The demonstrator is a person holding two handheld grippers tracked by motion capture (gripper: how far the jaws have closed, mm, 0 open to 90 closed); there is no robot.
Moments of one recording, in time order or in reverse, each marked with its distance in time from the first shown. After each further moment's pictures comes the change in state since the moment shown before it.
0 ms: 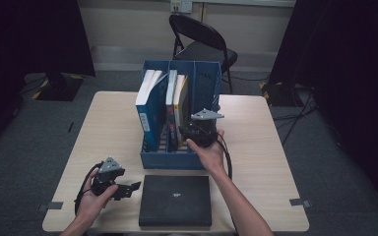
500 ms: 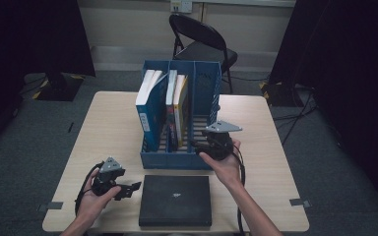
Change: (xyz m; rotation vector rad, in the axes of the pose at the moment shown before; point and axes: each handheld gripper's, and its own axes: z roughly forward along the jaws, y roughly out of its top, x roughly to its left) left arm 0.000 0.001 0.001 0.009 0.005 0.003; right arm -0.002 -0.022 -0.057 -0.005 -0.010 -0.040
